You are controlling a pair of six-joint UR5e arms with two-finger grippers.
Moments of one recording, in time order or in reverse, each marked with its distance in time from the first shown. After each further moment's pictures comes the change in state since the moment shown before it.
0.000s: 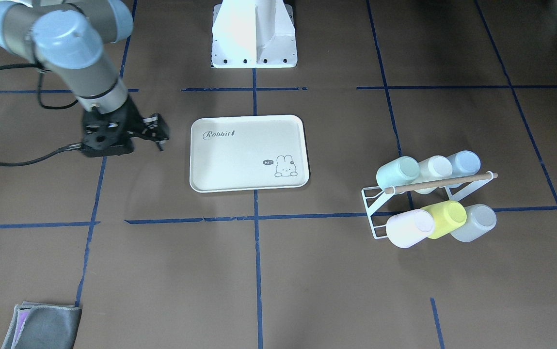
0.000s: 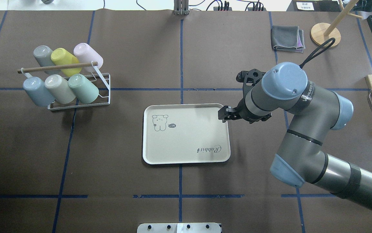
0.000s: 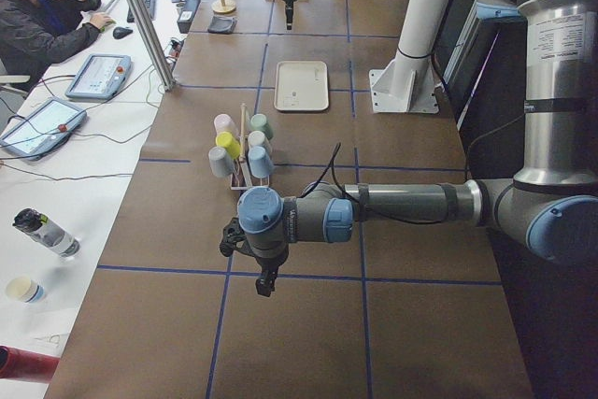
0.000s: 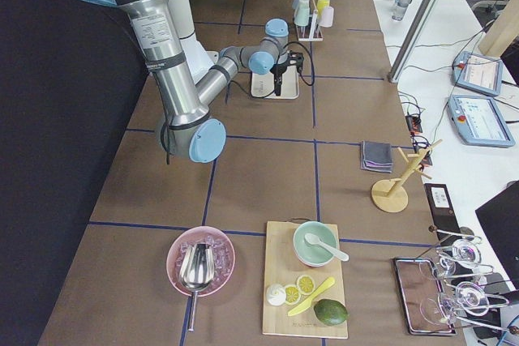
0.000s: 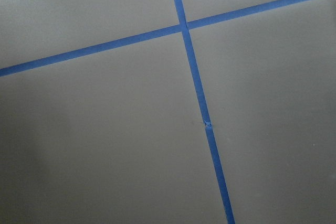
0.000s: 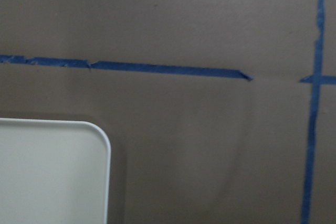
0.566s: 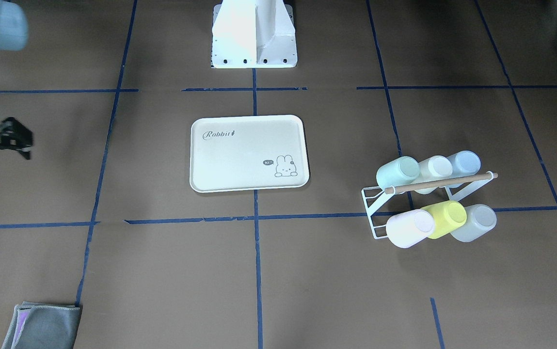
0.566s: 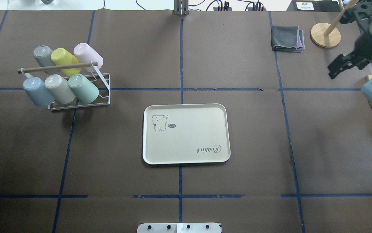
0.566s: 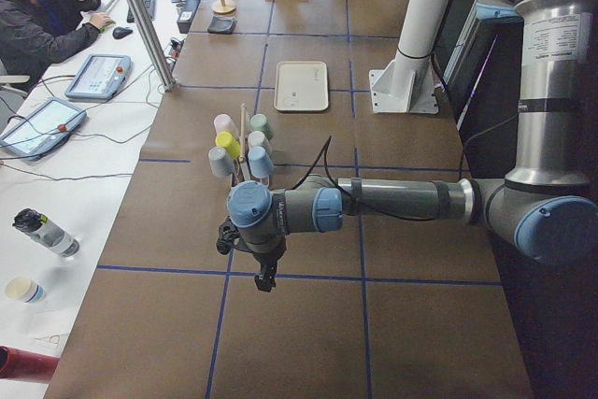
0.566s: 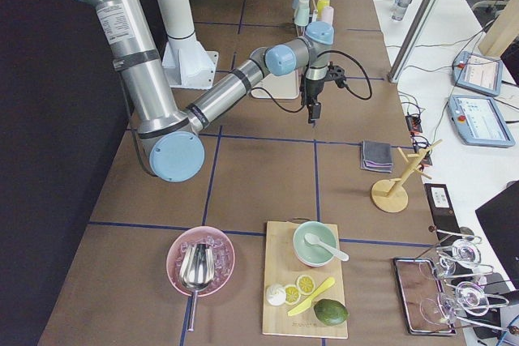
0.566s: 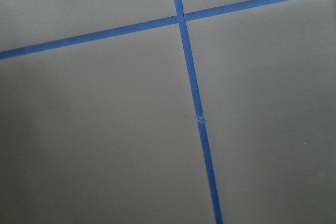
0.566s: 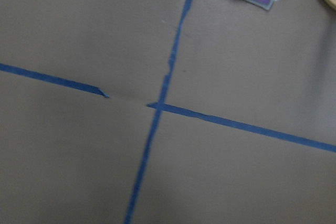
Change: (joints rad) left arm 0.010 -0.067 -0.012 0.205 0.000 -0.001; right arm 0.358 -0.174 0.030 -0.184 0.101 -0.665
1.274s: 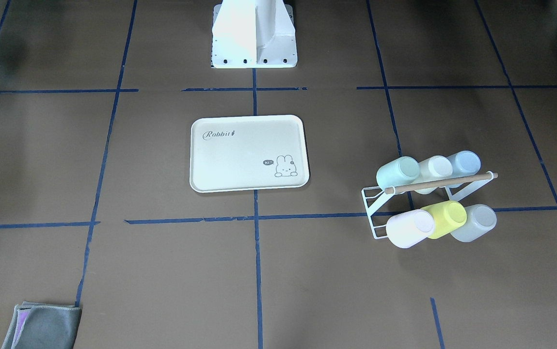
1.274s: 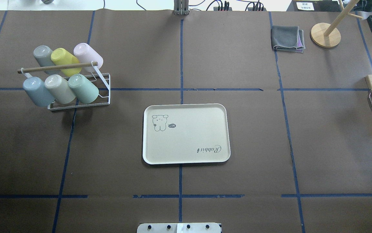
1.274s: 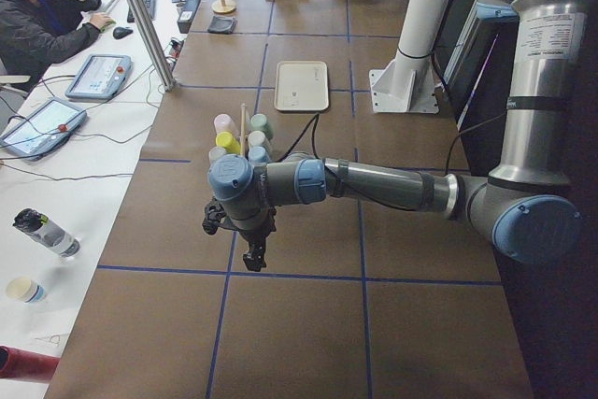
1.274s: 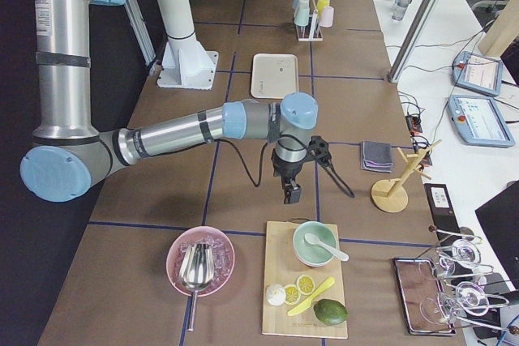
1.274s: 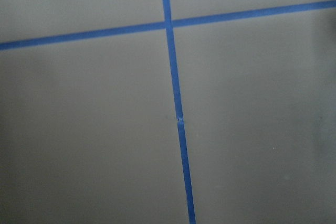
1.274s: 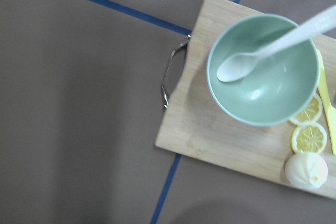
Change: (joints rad) left arm -0.003 -0.051 -0.037 0.041 -0.006 -0.008; right arm 0.368 -0.357 -0.006 0.010 0.067 -0.502
